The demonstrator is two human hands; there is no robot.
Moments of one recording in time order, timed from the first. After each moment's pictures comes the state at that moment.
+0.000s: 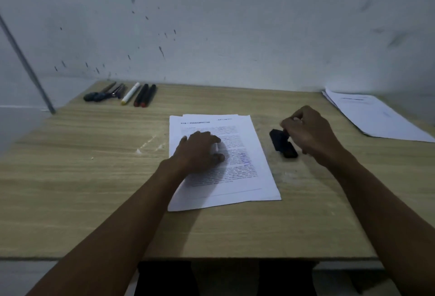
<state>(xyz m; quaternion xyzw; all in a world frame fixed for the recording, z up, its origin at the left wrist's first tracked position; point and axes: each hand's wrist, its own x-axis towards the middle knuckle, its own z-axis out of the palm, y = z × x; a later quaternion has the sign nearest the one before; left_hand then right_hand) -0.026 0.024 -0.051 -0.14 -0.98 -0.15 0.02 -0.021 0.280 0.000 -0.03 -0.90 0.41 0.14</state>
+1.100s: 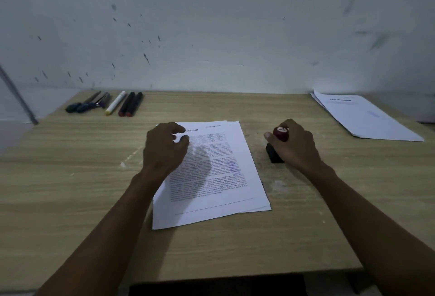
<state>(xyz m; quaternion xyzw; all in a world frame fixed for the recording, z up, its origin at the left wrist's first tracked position) -0.024 0.009 -0.034 0.01 -0.89 -0.38 0.24 -0.036 0.293 -0.030 -0.07 -0.92 0.34 0.17</state>
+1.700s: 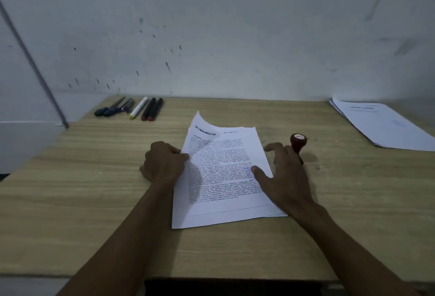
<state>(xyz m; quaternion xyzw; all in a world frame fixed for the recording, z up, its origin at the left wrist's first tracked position) -0.013 -0.012 -0.041 0.28 -0.86 -0.40 0.16 0.014 0.233 -0.062 0.08 -0.92 0.29 0.25</state>
